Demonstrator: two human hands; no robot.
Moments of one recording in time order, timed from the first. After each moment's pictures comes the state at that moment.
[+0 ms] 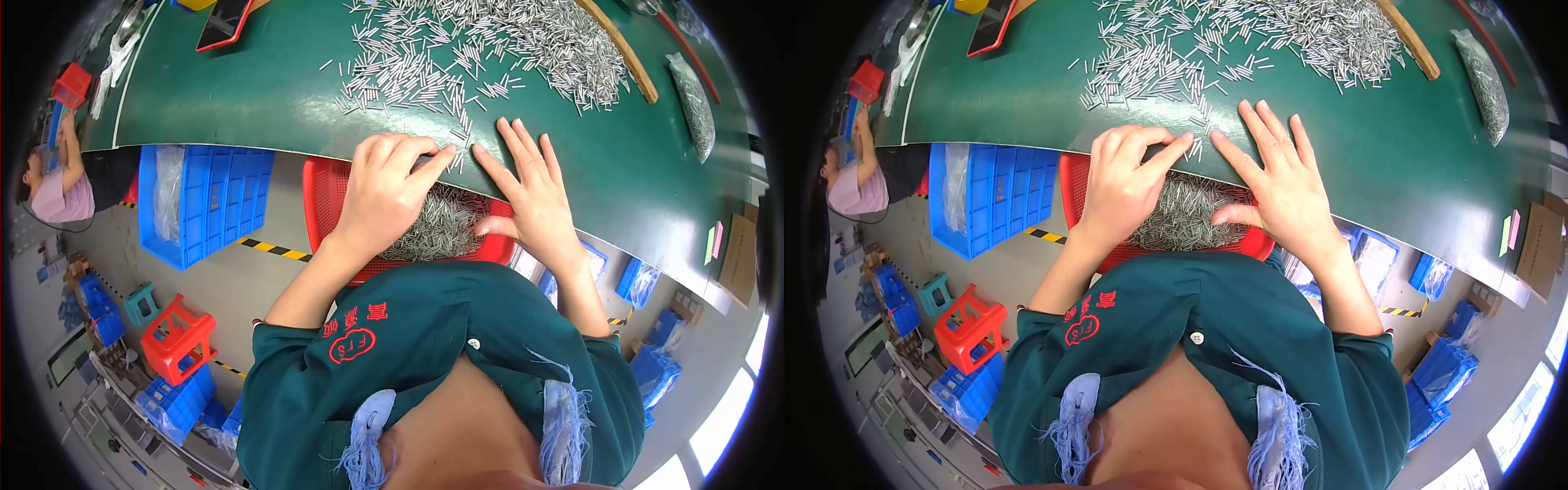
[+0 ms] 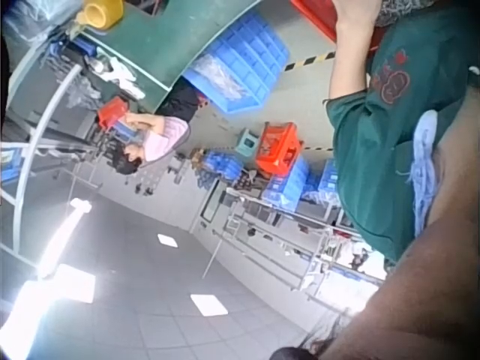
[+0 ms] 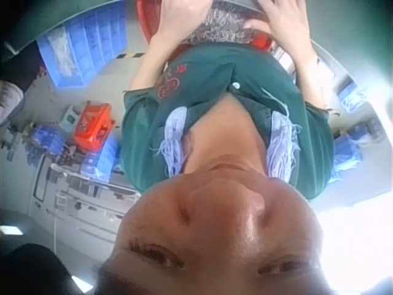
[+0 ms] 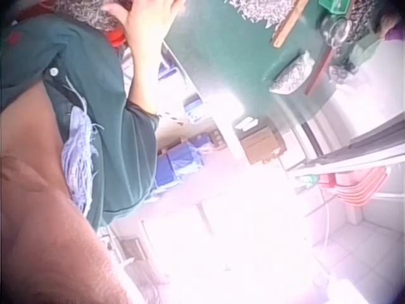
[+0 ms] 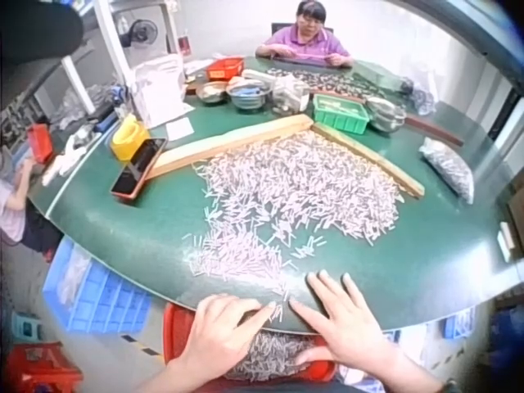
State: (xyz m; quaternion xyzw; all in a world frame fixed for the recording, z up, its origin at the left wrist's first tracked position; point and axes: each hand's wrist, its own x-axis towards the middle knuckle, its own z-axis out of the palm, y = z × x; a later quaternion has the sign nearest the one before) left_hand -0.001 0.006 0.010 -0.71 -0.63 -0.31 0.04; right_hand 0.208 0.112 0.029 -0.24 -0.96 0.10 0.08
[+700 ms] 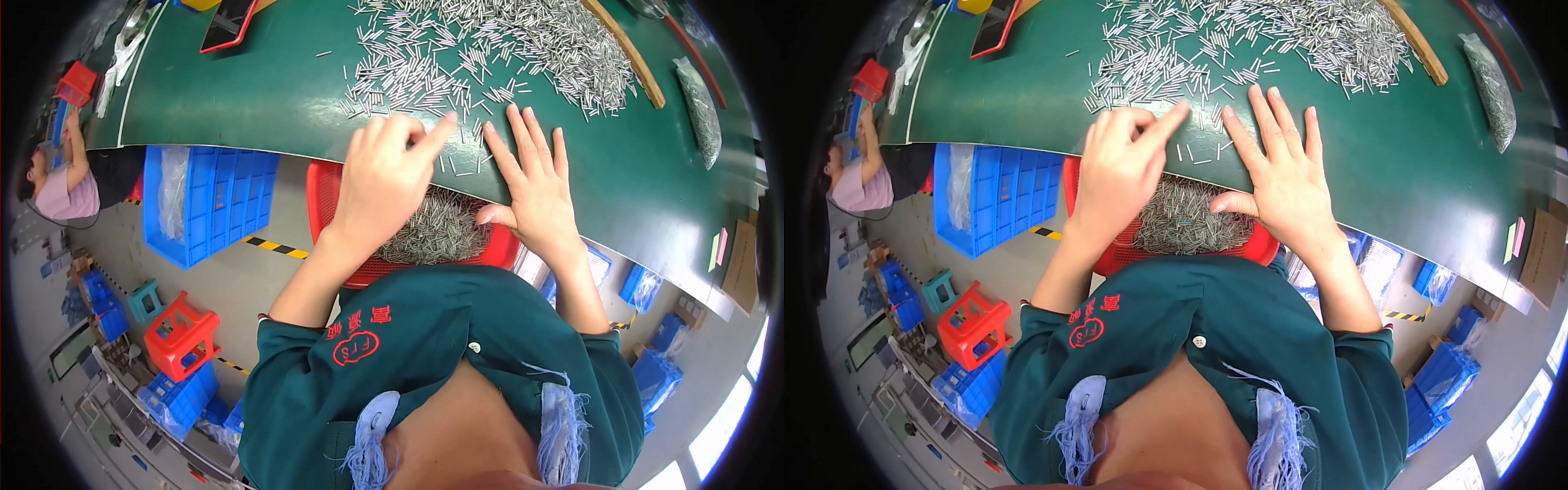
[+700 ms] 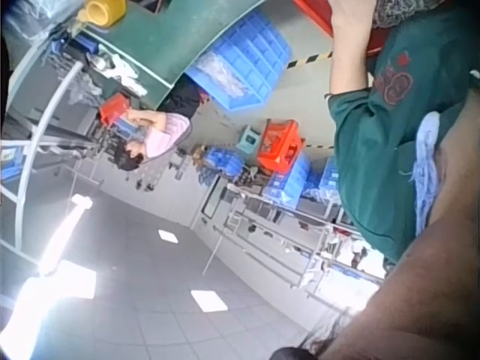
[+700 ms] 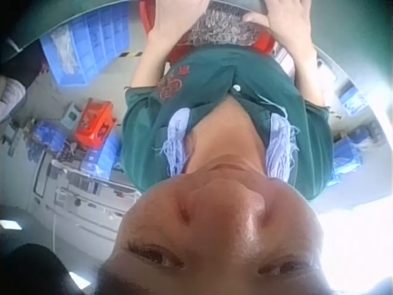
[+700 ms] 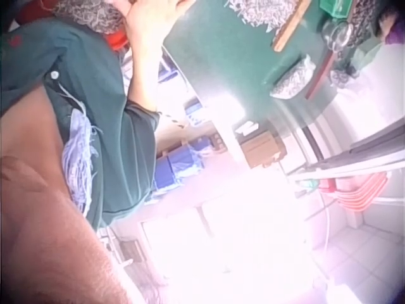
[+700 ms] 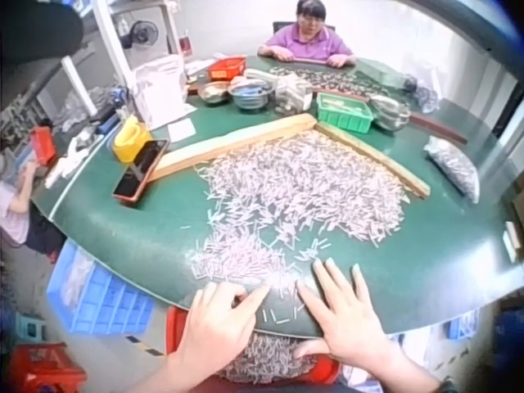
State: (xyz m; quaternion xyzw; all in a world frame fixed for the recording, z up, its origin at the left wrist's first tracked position) left_hand -0.010 0.023 0.020 -0.69 -0.66 -0.30 -0.01; right_hand 0.198 0.119 0.021 -0.28 -0.96 0.06 0.08
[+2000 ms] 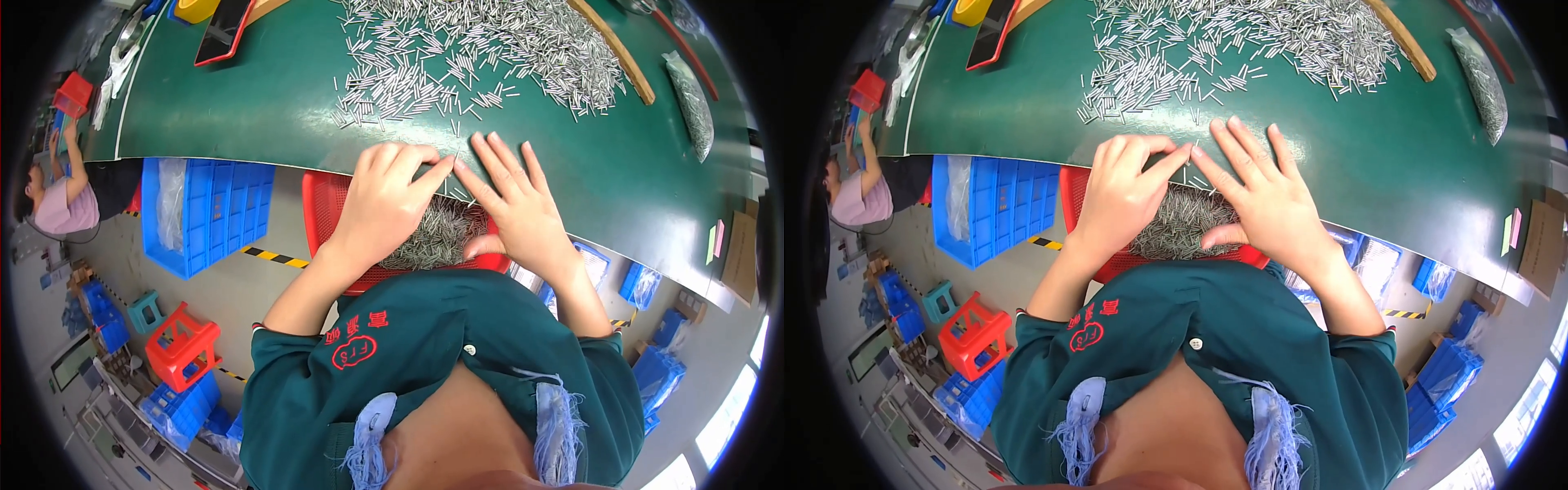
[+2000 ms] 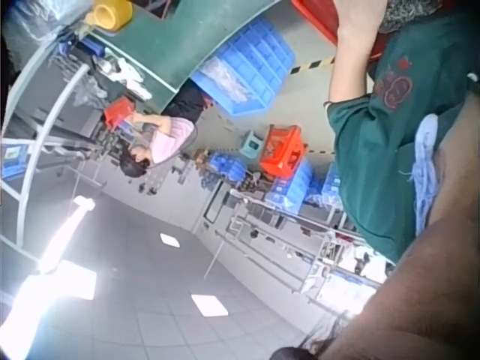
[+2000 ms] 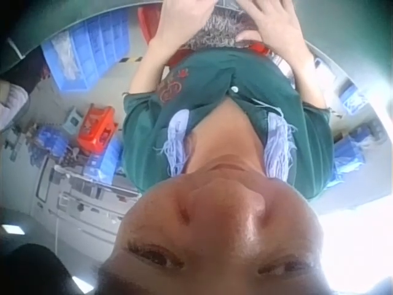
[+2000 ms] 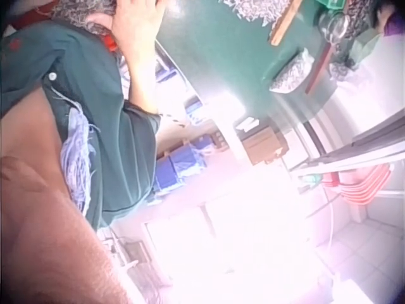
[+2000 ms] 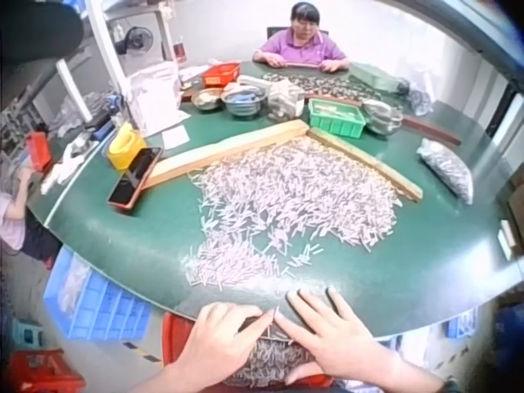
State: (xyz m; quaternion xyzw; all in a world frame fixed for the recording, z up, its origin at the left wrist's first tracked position) left_hand -0.003 0.014 0.019 -0.72 -0.62 -0.32 -0.01; right_hand 0.202 0.109 0.035 -0.21 -0.97 0.10 0.04
